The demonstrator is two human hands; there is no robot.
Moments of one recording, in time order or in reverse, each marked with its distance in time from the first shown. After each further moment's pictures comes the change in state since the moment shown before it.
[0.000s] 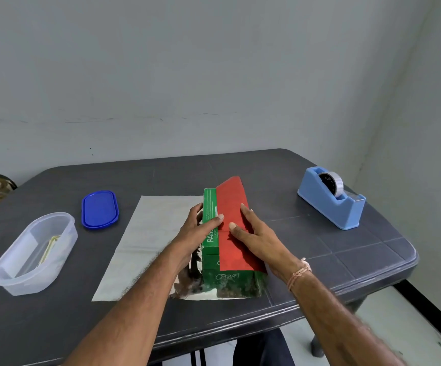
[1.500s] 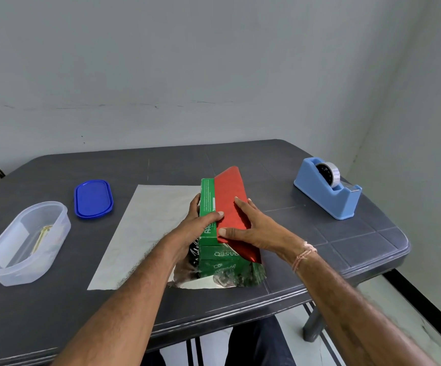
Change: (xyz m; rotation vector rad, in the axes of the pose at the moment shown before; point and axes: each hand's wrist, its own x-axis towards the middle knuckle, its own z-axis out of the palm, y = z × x) left_hand 0.006 -0.008 0.002 -0.031 -0.101 -0.110; right_hand -0.002 -0.017 -0.014 -0.281 -0.184 0.041
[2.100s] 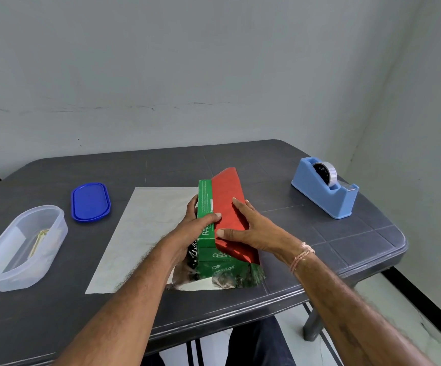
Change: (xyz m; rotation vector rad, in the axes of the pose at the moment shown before) left_hand 0.000 0.001 0.000 -0.020 0.012 -0.016; right_hand 0.003 0.002 0.001 0.058 0.003 0.007
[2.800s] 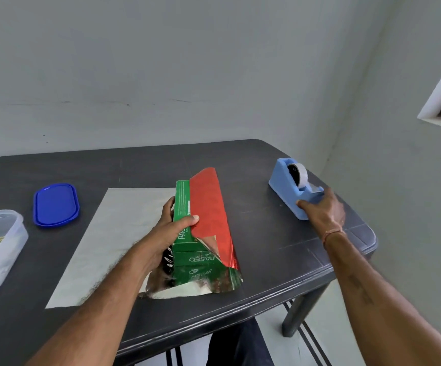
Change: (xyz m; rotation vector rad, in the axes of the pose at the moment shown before) left_hand 0.011 -0.007 -0.002 -0.016 0.017 0.016; right_hand -0.008 0.101 -0.137 -0.079 1.002 0.453
